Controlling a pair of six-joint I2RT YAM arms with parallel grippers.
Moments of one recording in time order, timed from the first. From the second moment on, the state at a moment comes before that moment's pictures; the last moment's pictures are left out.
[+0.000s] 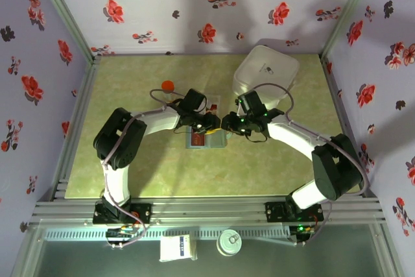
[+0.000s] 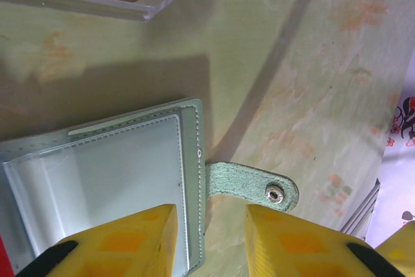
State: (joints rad) left arm -0.69 1.94 1.19 -0.20 0.50 -0.86; right arm 0.55 1.50 0.92 -0.36 -0.34 0.75
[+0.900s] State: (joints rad) left arm -0.46 1.69 0.87 -0.17 0.50 -0.83; right arm 0.67 1.76 1.08 -0.29 -0.39 0.79
